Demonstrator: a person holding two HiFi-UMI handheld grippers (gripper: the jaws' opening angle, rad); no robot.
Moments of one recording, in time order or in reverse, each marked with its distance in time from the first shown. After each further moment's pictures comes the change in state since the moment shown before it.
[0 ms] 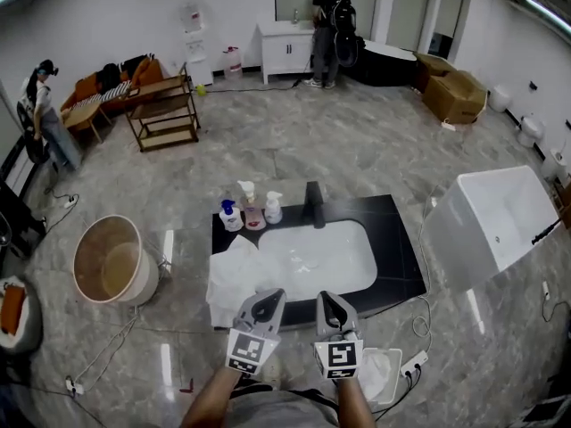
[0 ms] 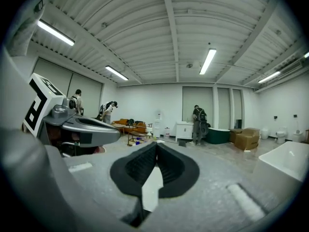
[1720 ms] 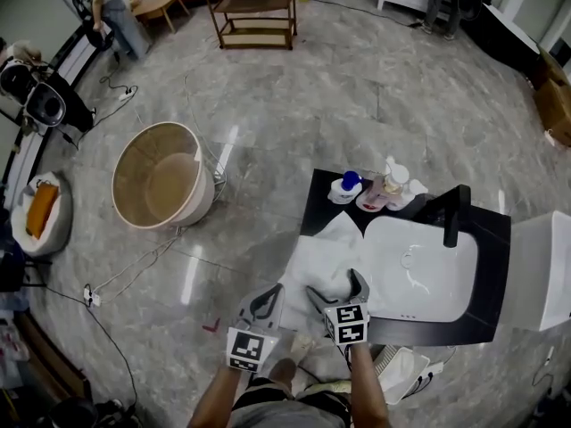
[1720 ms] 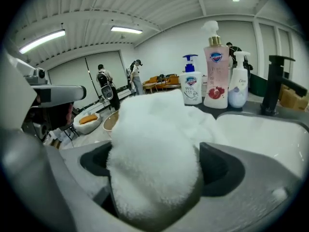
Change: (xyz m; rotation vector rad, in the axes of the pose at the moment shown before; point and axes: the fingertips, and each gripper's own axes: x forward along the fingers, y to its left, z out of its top) left arm -0.092 0.233 -0.221 -0.283 0.289 0.367; right arm 0.250 0.228 -0.229 0.073 0.568 0.485
